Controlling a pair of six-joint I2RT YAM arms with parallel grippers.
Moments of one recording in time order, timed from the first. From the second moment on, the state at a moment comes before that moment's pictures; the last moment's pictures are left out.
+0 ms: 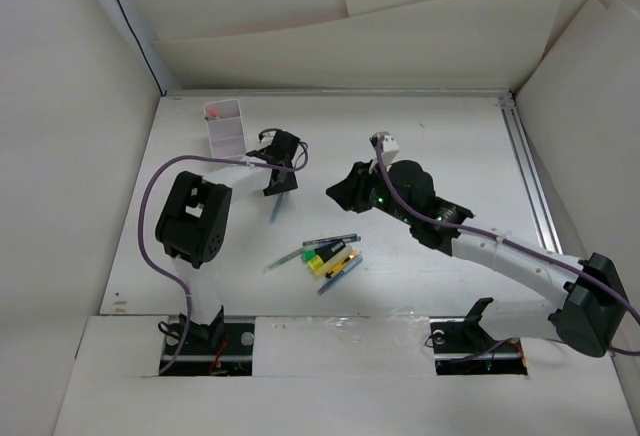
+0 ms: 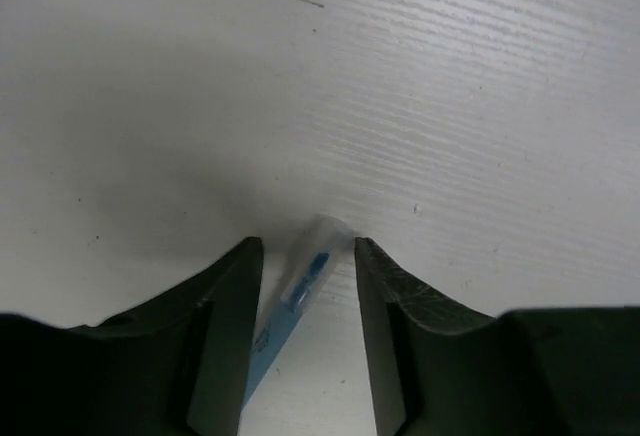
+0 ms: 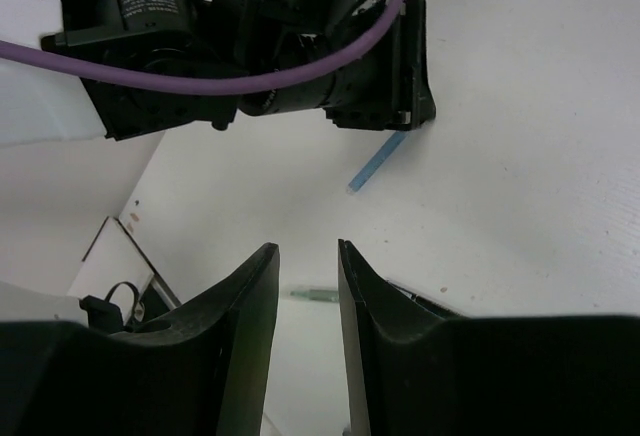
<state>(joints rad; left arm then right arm) -0.43 1.88 1.21 -0.39 -0.28 -0.62 0.83 1.24 0.90 0.10 -0.01 0.60</state>
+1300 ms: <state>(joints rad) 0.01 1.89 1.82 -0.36 -0.44 -0.74 0.83 1.21 0.90 0.10 0.03 0.60</state>
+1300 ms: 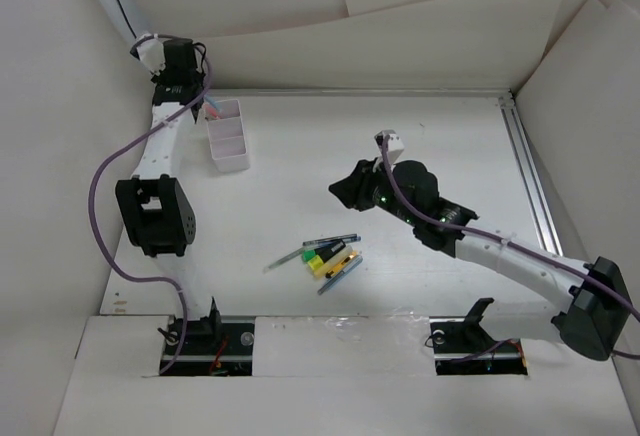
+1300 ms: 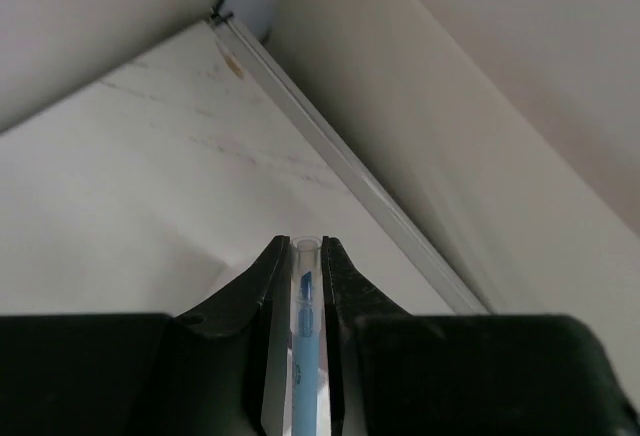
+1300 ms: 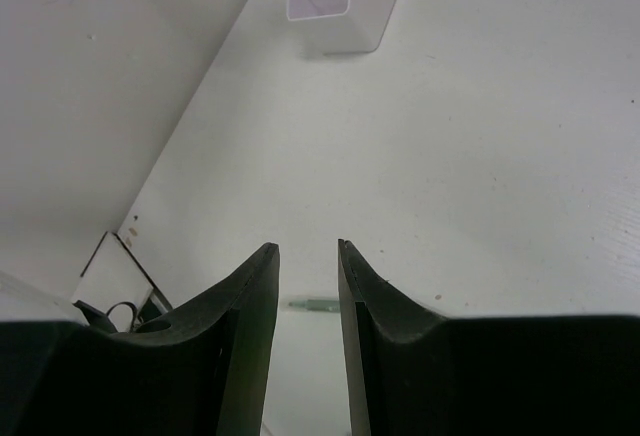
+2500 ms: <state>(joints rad) -0.09 2.16 1.76 0.16 -0.76 -0.33 0.83 1.37 0.90 0.12 -0.03 0.56</state>
